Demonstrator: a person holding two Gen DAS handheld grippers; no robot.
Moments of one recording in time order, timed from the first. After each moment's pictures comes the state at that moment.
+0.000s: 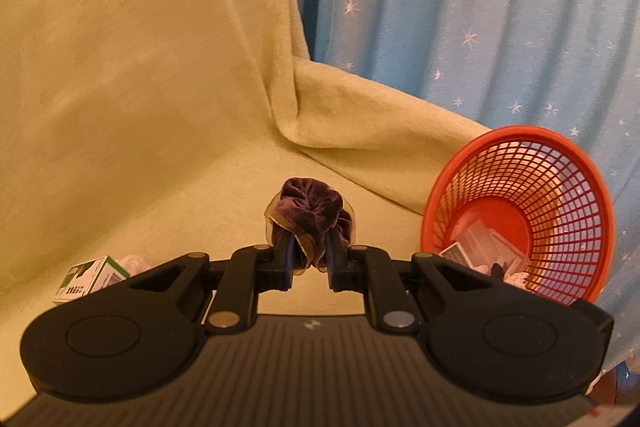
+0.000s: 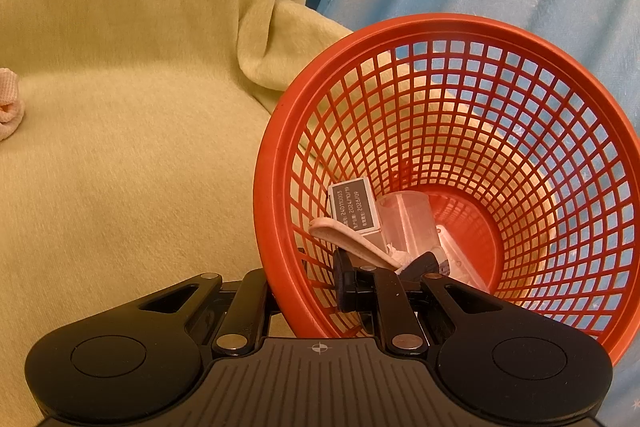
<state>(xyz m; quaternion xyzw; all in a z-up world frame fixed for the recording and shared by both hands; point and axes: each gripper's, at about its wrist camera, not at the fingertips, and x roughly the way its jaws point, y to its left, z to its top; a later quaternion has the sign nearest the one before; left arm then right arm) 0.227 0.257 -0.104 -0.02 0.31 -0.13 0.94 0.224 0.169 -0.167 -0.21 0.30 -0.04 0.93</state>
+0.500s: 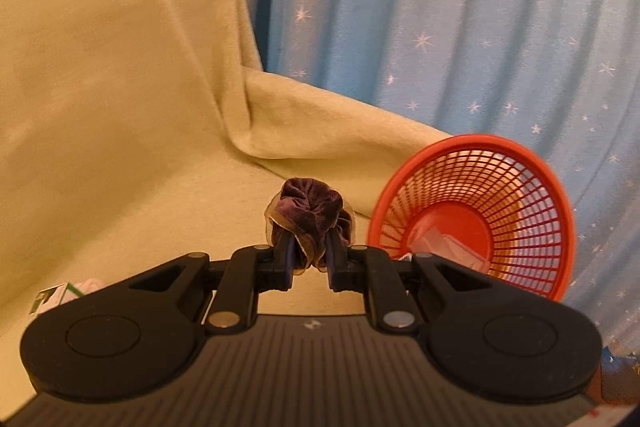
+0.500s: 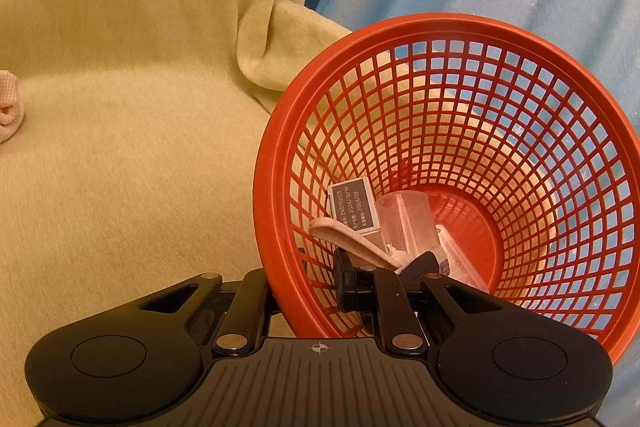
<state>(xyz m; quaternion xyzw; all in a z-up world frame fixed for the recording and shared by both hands) 0.236 0.230 -0.090 -0.01 0.31 -0.19 0.93 0.227 0.171 -0.167 -0.21 0.30 -0.04 0.93</state>
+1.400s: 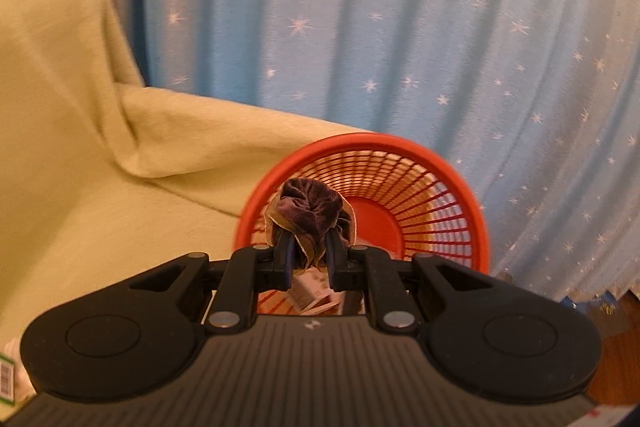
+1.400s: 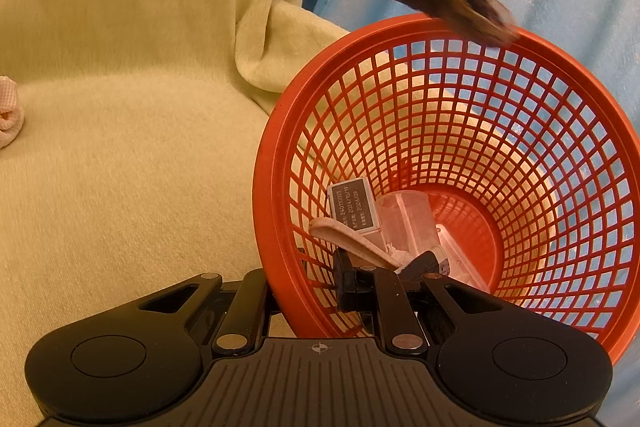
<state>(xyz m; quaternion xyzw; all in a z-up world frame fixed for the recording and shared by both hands) 0.246 0.146 -0.074 0.03 0.31 -0.32 0.89 0.225 0.171 -0.167 -0.20 0.30 -0.04 0.93</state>
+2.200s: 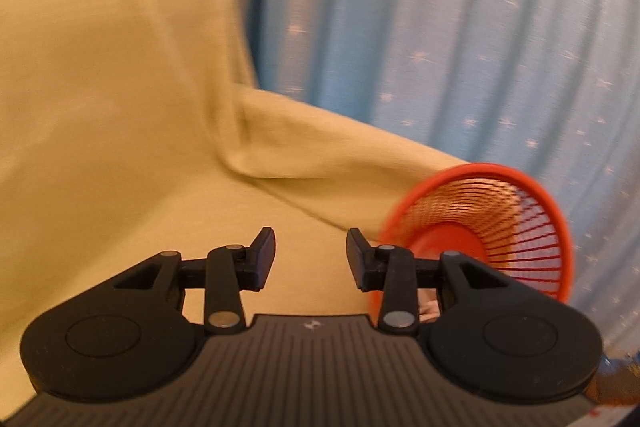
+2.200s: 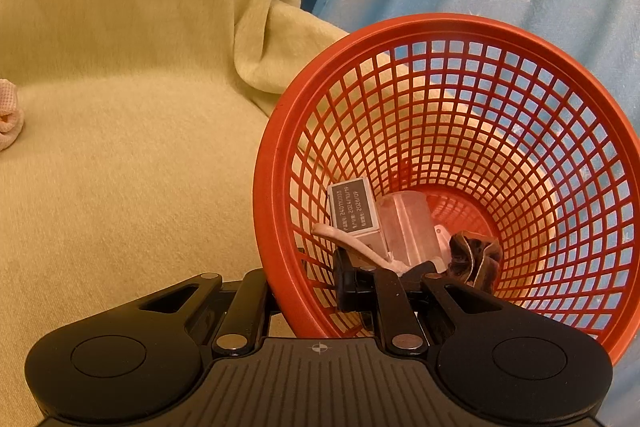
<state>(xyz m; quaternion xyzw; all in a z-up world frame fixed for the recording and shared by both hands) 0.255 0.241 -0.077 -0.02 0.30 -0.18 0.94 0.226 0.171 -0.166 -0.20 0.30 -0.05 0.93</state>
